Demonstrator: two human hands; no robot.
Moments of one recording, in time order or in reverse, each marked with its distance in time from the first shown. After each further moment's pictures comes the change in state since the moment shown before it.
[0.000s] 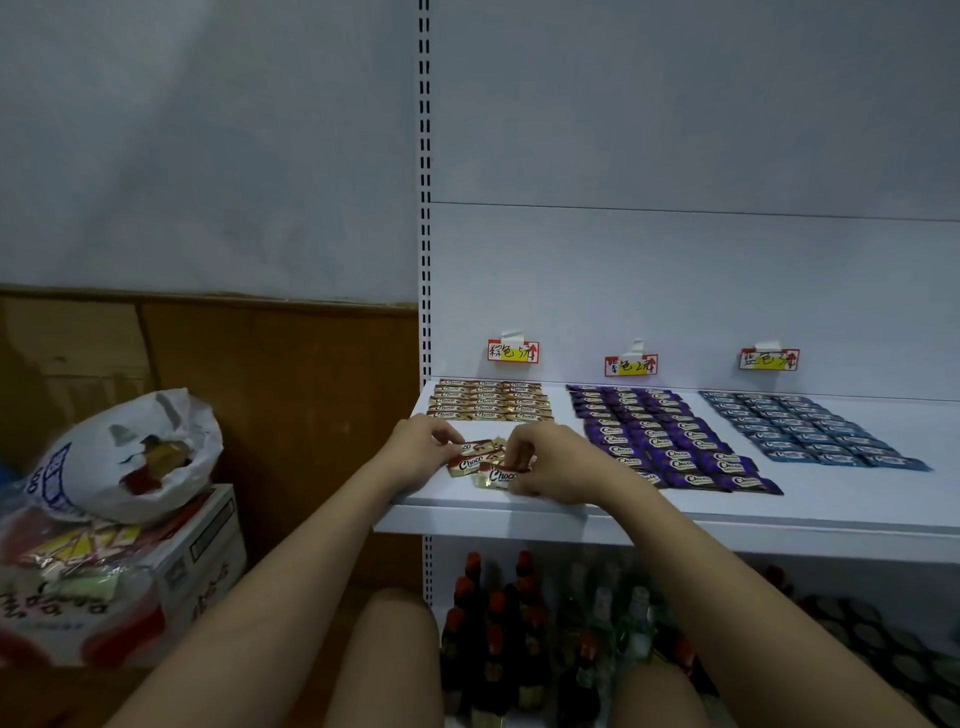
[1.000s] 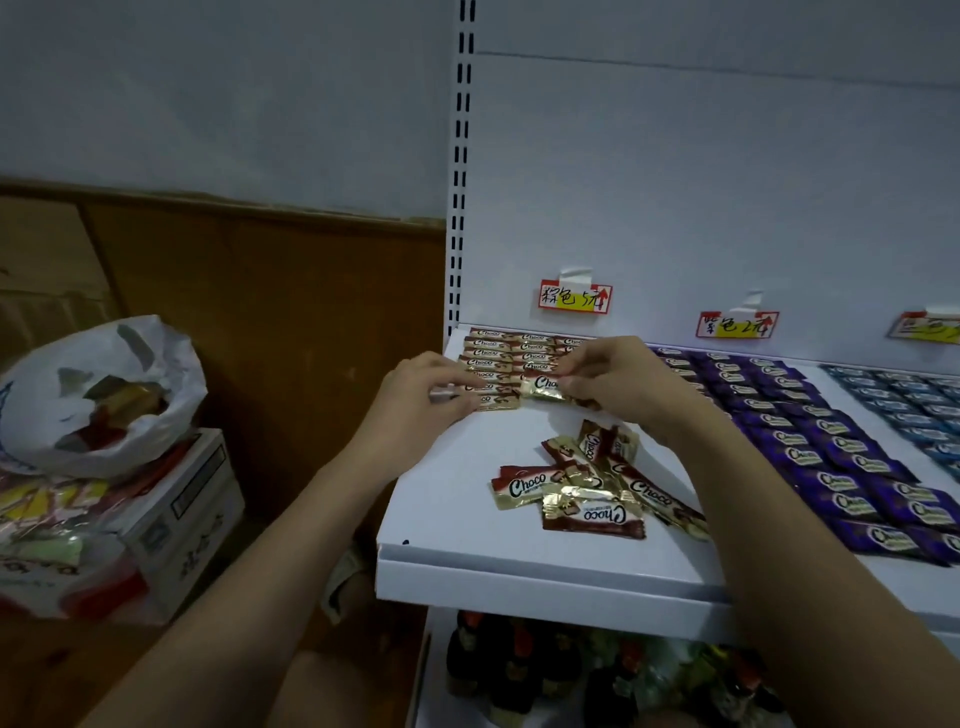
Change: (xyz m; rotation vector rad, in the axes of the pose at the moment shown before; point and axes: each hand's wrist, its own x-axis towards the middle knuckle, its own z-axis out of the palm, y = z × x) left_hand 0.069 -0.058 -0.003 -0.087 0.152 0.160; right_hand 0.128 0.051 0.004 0.456 0.113 0.284
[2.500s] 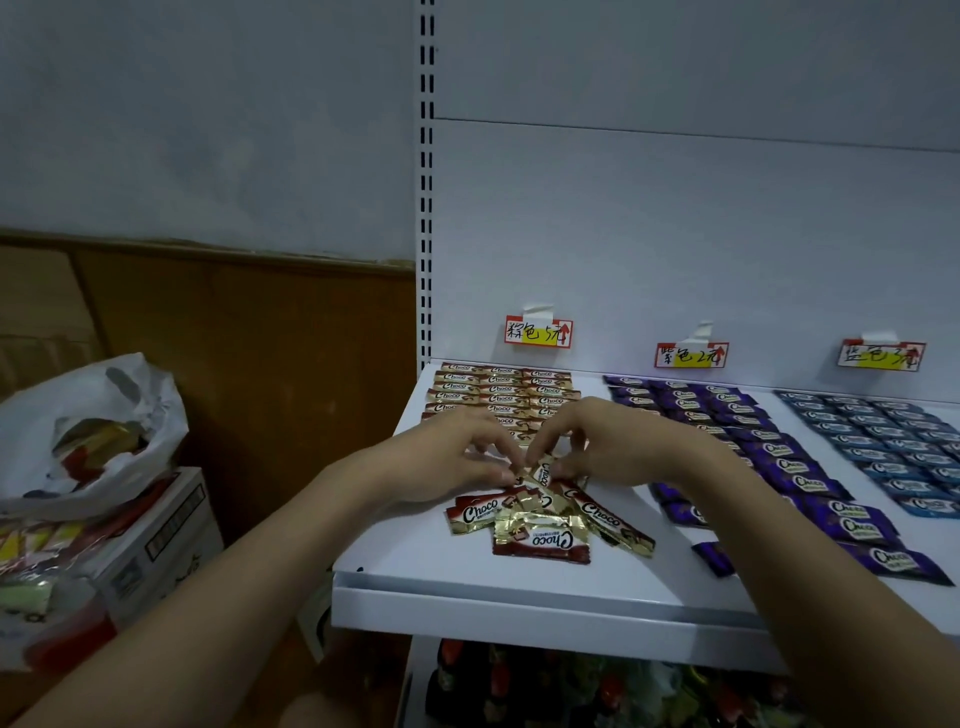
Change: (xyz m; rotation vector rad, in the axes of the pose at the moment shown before) left_hand 0.004 0.051 0.014 0.059 -0.546 0.147; right_hand -0.027 0.003 -0.034 -0.549 -0.393 -0.315
